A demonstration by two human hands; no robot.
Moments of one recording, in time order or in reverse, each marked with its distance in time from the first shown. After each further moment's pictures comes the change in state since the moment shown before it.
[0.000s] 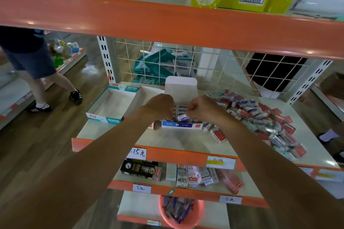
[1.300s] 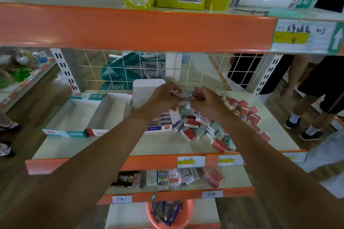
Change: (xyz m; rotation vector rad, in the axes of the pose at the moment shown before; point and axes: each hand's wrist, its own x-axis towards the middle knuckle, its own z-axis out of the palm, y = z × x) left_hand 0.038 0.097 0.000 -0.808 0.095 0.038; right_hand -0.022 0.094 -0.050 0.303 0.344 0.017
